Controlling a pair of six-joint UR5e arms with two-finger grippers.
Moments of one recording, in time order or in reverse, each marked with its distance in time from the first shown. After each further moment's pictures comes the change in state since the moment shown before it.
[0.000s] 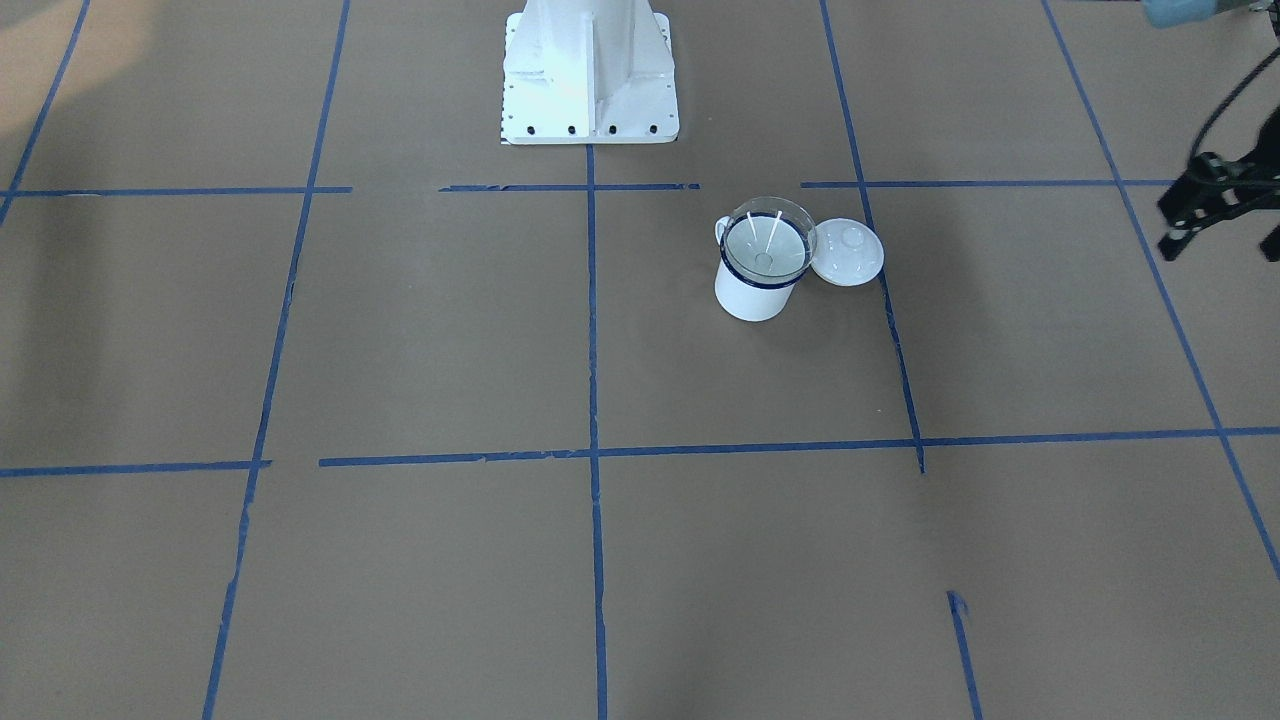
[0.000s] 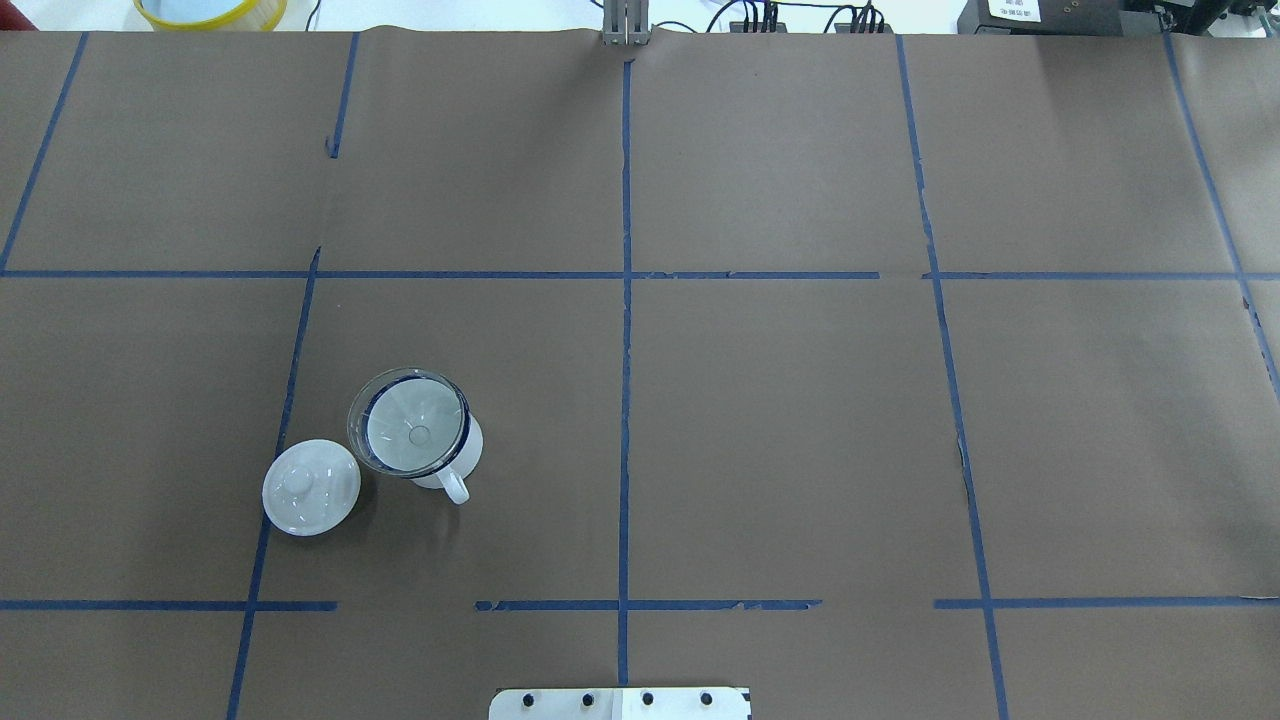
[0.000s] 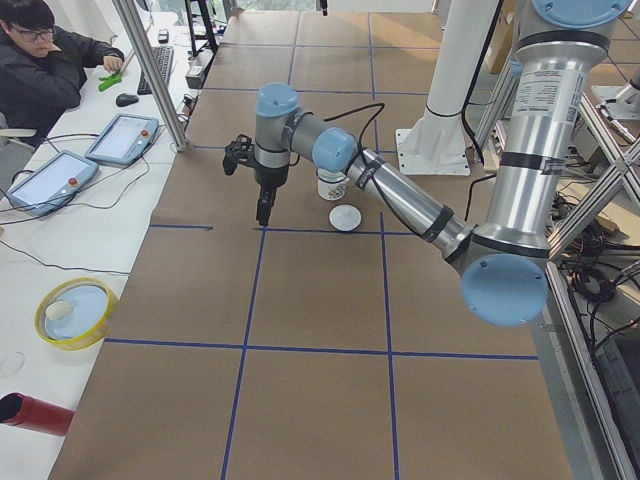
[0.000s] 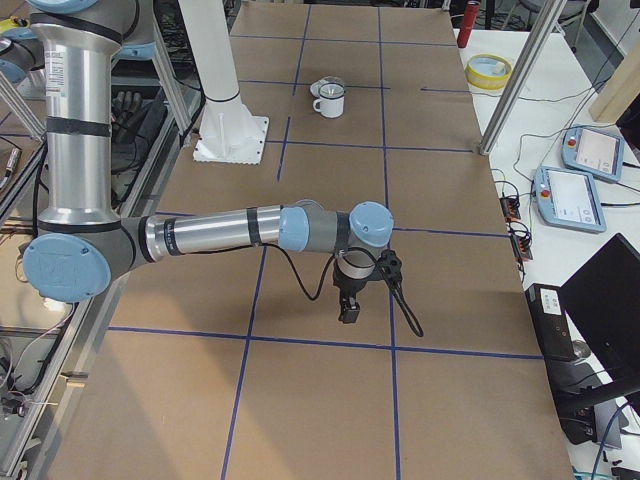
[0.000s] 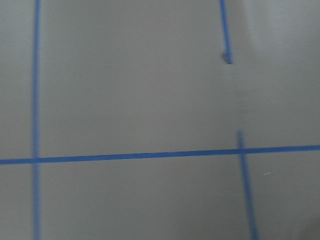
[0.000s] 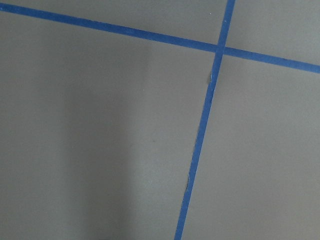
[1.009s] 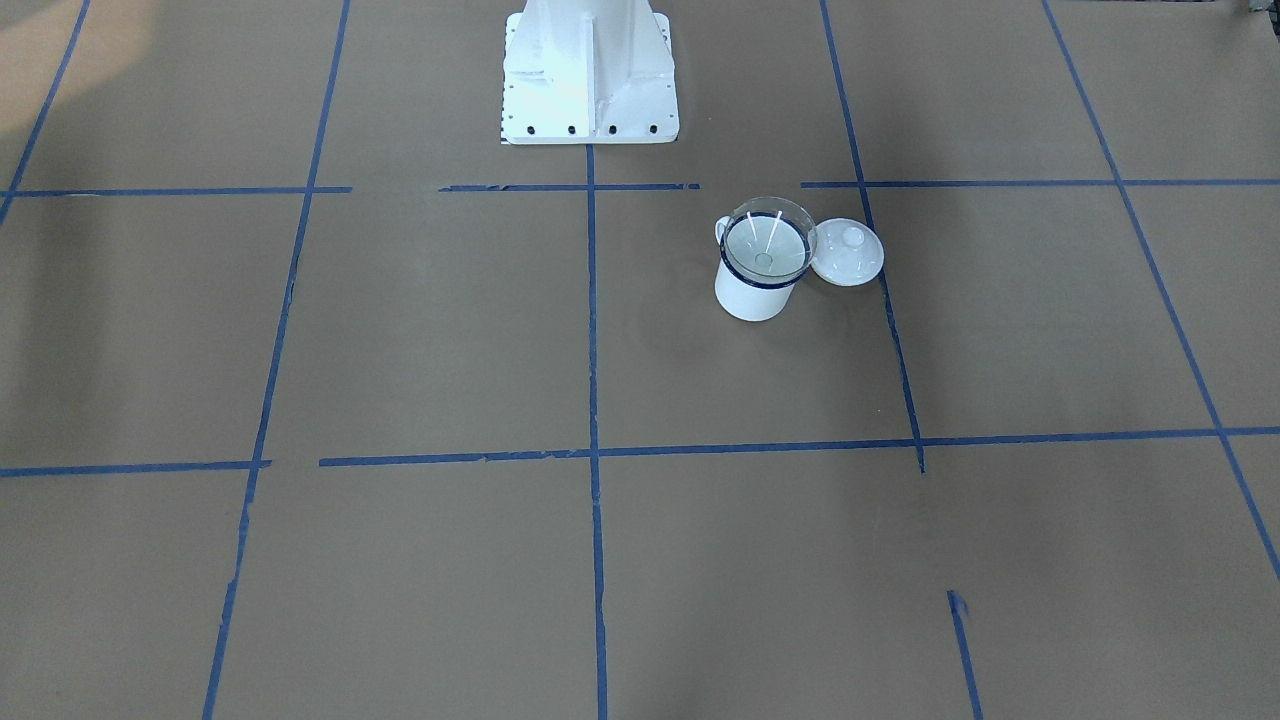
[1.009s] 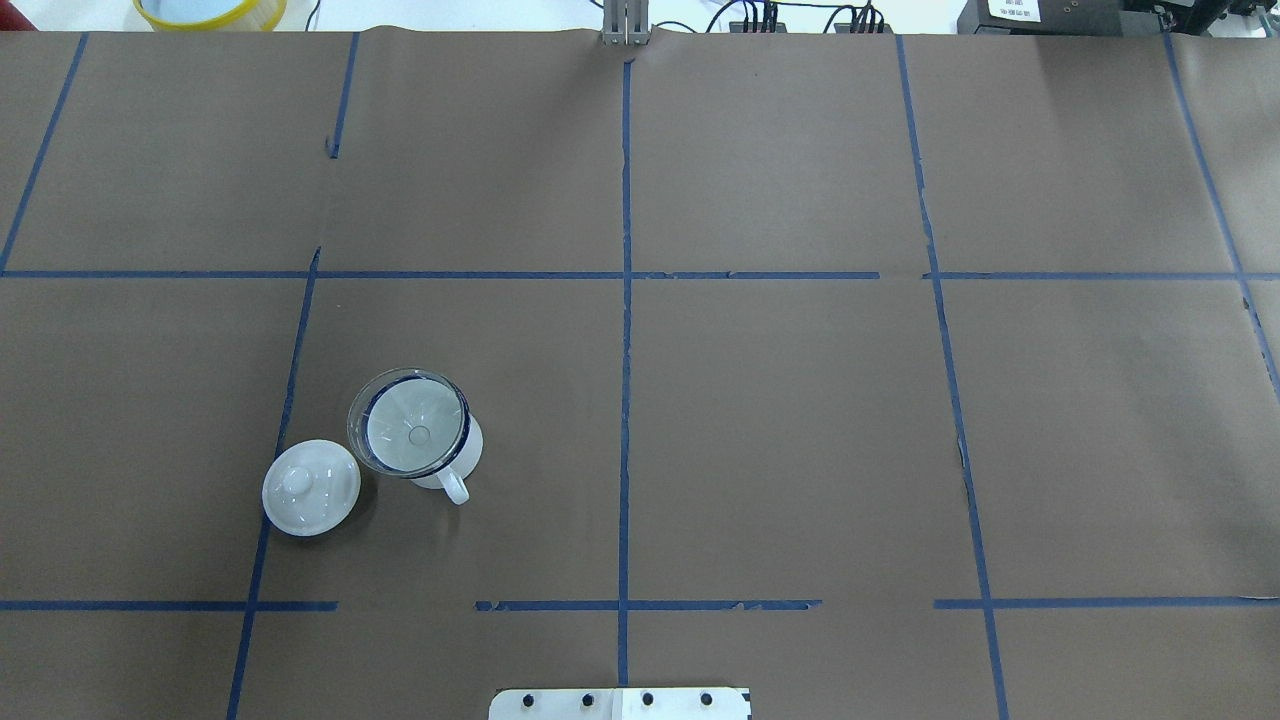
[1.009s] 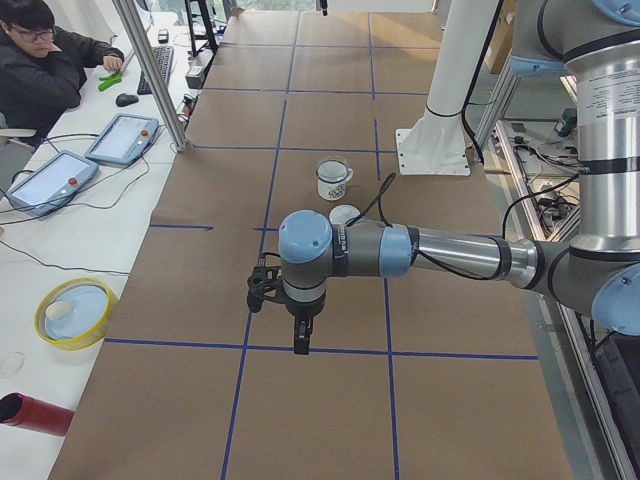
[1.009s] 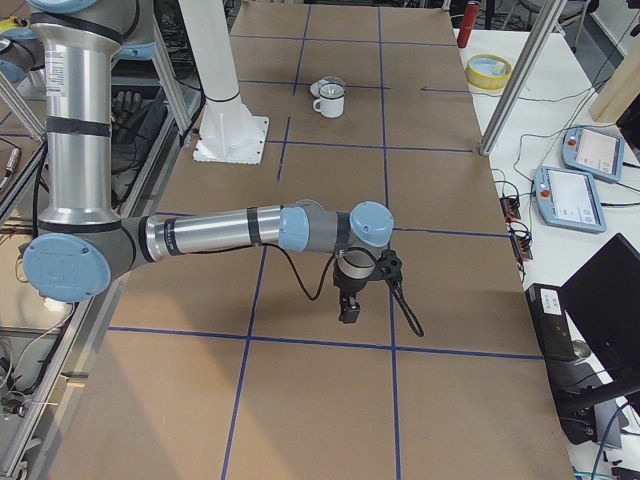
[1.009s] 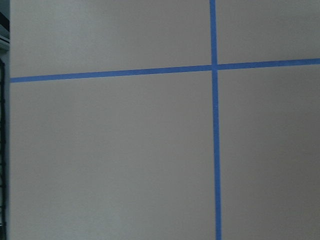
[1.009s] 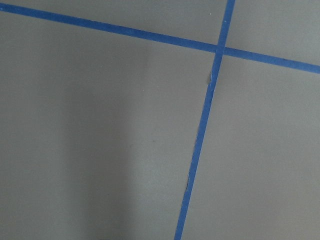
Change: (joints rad) left arm -0.264 0.220 0.184 -0.007 -0.129 0.344; right arm 0.000 0.000 -0.001 0.000 0.000 0.000
